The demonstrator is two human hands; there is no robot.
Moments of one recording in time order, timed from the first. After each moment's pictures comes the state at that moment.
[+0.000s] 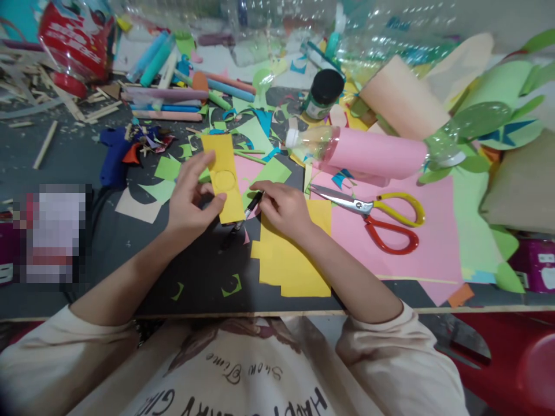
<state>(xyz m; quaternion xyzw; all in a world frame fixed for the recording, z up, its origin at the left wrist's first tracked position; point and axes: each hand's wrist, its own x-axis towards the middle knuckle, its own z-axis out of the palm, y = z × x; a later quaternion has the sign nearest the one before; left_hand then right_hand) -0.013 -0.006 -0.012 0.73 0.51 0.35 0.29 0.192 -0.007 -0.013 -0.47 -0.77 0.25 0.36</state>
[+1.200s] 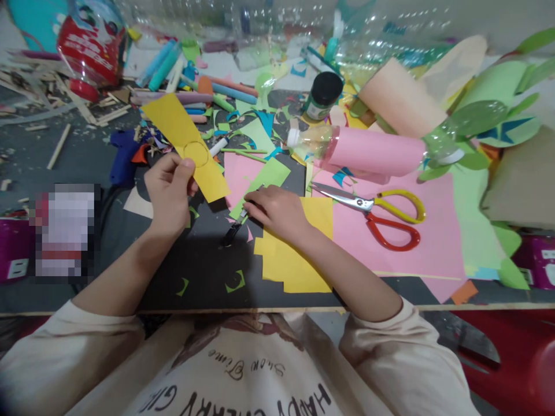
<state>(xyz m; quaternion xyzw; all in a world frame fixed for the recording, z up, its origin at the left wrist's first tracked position) -0.018 0.012 0.001 0.55 0.55 0.53 0.34 0.183 -0.013 -0.011 -0.48 -0.83 0.20 0.20</state>
